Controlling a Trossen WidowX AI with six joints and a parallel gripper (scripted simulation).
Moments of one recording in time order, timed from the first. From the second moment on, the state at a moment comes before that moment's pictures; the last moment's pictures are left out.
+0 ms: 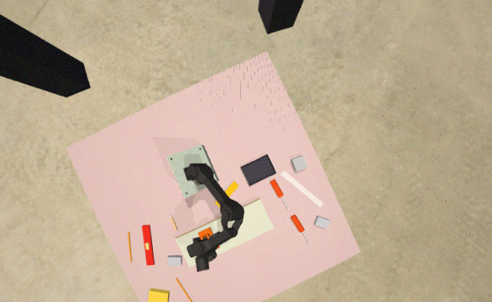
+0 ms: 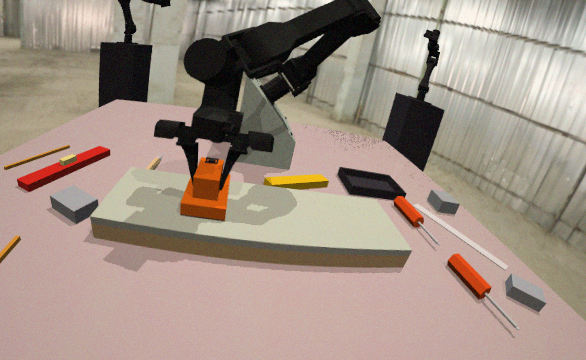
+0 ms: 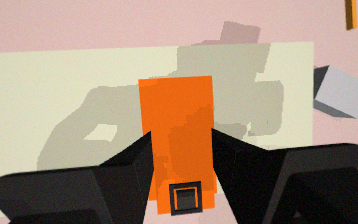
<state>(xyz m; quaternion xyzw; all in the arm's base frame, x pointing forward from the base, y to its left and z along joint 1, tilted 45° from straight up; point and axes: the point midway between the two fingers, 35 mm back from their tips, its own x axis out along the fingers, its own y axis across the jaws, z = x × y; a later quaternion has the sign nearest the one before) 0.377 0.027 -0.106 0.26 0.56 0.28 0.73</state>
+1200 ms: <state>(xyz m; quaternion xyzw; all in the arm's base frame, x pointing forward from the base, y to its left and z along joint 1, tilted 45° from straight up) 0.390 -0.046 -0.176 0.26 0.56 0.28 0.74</state>
